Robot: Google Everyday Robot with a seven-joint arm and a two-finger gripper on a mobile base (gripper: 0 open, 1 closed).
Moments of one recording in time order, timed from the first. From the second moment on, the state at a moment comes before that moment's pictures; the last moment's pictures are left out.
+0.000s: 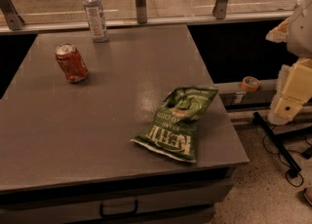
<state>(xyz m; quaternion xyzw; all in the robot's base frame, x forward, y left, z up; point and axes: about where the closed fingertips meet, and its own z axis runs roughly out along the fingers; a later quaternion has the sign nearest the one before) 0.438 -0.217 0.976 -0.60 0.78 -0.03 0.16</state>
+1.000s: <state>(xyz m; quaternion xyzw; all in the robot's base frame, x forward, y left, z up) 0.425 -0.133 0.935 -0.69 0.70 0.03 0.18</state>
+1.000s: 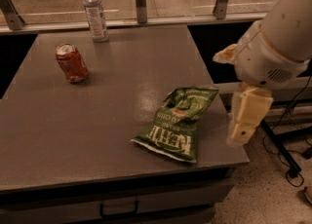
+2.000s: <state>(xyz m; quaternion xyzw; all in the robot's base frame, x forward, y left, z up) 0.444 -0.059 0.867 -0.75 0.62 0.06 0.22</state>
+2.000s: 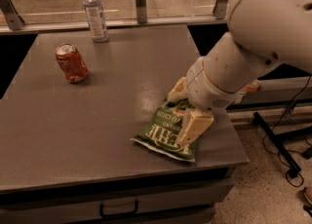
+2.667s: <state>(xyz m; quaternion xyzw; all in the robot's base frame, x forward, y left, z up) 0.448 -0.050 0.856 -0.76 0.61 0.06 0.21</state>
